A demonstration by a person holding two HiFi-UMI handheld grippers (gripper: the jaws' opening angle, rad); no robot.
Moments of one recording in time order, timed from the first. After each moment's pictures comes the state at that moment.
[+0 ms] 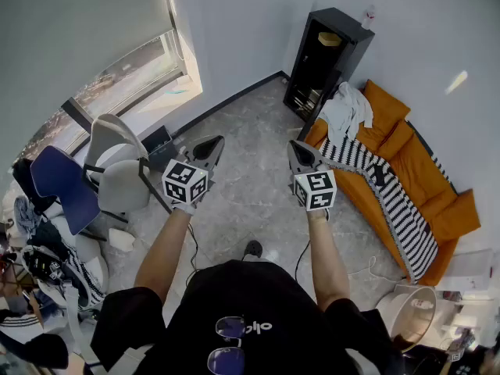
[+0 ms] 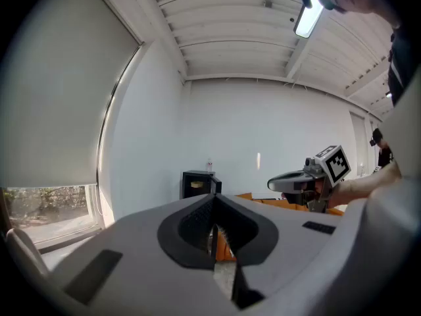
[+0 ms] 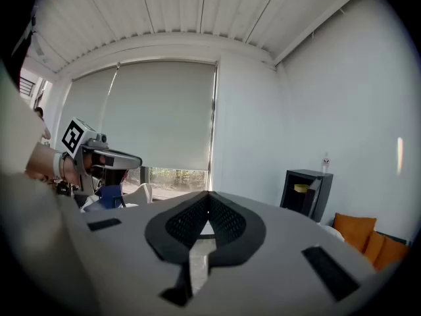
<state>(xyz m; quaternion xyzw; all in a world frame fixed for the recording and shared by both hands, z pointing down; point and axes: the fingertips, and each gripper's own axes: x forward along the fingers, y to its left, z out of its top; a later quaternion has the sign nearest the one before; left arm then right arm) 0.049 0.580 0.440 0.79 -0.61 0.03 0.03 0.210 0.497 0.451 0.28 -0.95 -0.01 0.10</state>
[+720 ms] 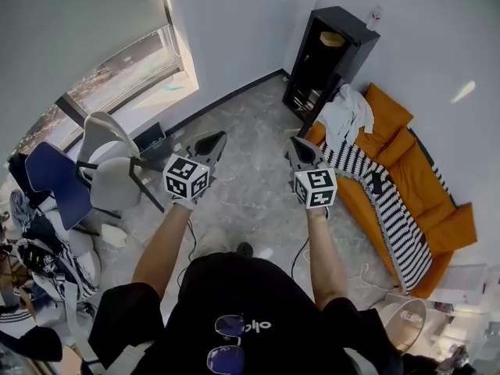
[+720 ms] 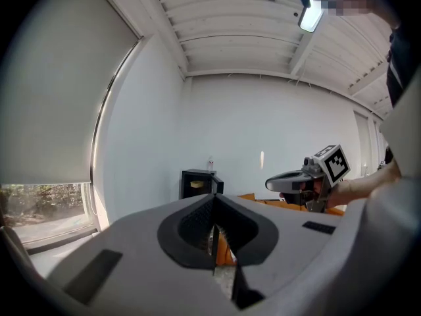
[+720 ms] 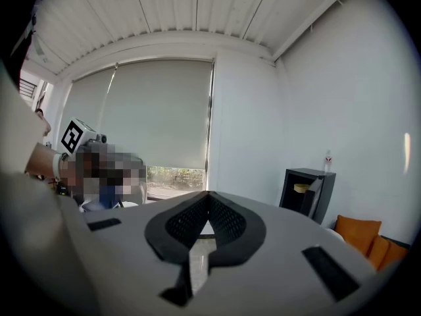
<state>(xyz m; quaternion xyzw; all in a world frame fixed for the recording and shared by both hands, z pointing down) 0.067 0.505 0.451 0.78 -0.62 0.03 0.04 0.220 0.421 0.461 0.27 -0.96 -0.01 0.11</state>
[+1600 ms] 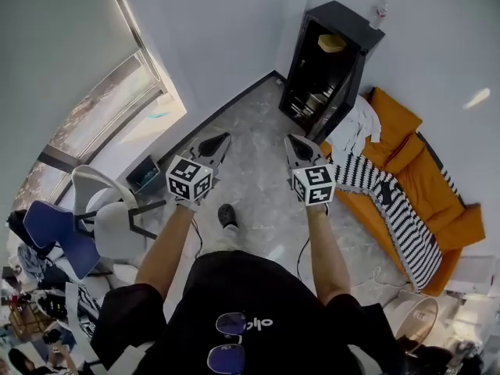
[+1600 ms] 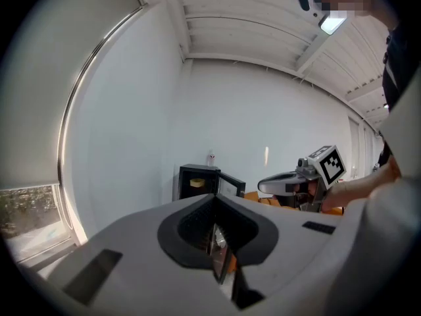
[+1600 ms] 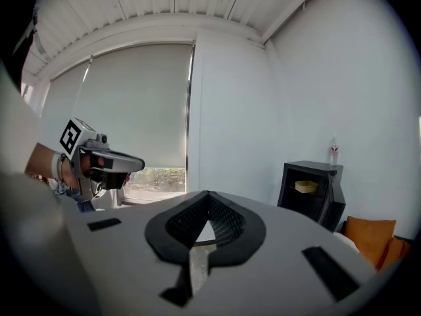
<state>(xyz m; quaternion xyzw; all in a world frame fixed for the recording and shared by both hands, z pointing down) -0.049 0.259 0.474 0.82 -0.56 0.04 0.07 0.090 0.194 0.488 0.31 -0.94 0.03 0.12</state>
